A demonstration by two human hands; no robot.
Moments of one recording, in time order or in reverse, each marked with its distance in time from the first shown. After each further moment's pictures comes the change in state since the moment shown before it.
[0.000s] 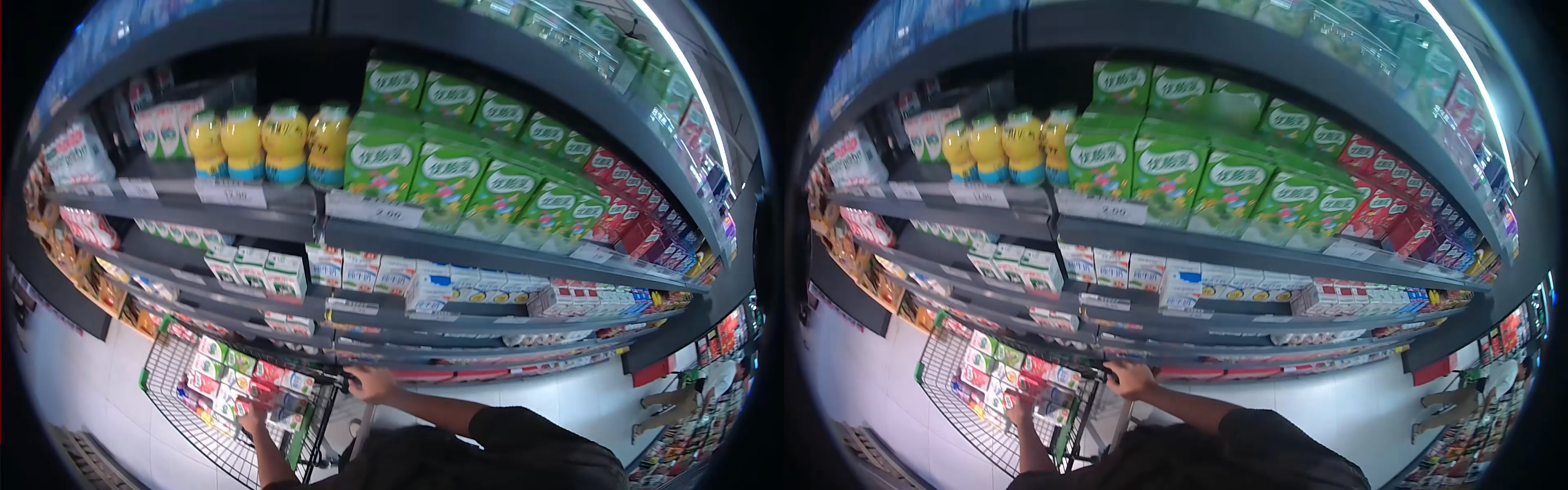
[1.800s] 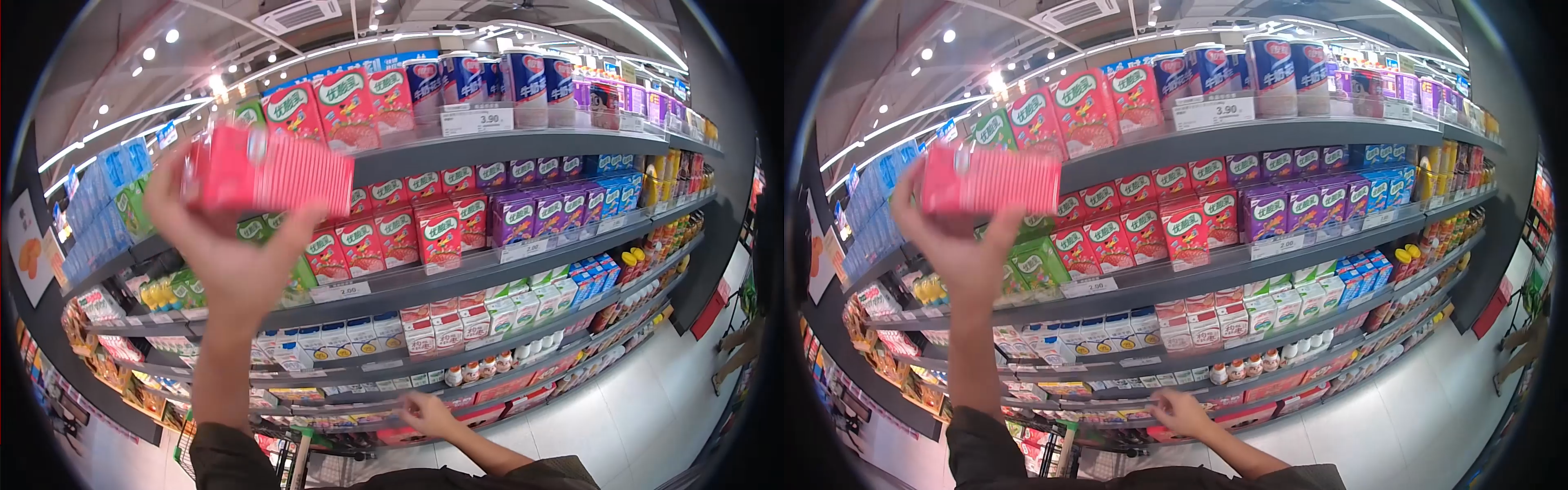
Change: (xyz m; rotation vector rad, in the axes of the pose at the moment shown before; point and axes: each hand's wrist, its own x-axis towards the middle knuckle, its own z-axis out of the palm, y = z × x) left_hand -0.795 0.682 -0.066 -1.089 -0.458 1.973; right_hand -0.276 0.153 -0.282 0.487 0.436 0.012
